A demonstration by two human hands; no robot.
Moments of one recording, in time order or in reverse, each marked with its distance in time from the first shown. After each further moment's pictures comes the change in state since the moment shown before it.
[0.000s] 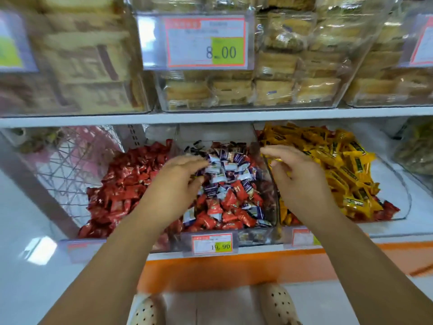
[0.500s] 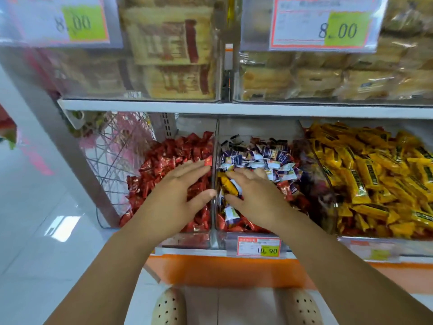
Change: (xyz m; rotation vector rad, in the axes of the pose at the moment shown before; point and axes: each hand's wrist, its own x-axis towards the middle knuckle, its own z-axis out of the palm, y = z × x) left_hand -0.047 -0.065 -0.029 -0.071 -0.038 -0.085; right_hand 0.019 -0.048 0.131 -0.295 -0.556 -0.048
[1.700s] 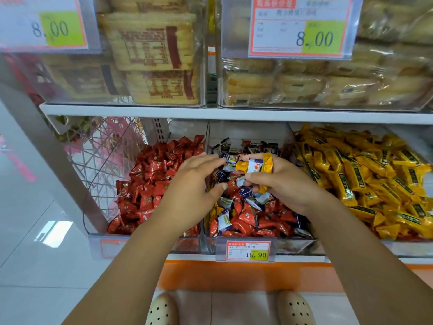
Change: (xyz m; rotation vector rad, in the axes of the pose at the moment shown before) left_hand 0.030 0.029 0.023 -0.052 0.100 0.073; right_hand -0.004 0.044 -0.046 1.124 -0.055 0.154
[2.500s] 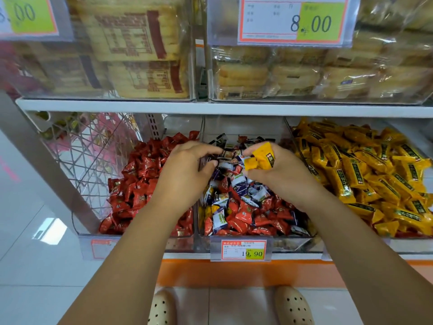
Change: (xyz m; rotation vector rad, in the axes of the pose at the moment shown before) left_hand 0.024 0.001 0.002 -0.051 0.139 -0.074; right_hand -0.009 -0.015 0.000 -0.378 0.186 -0.119
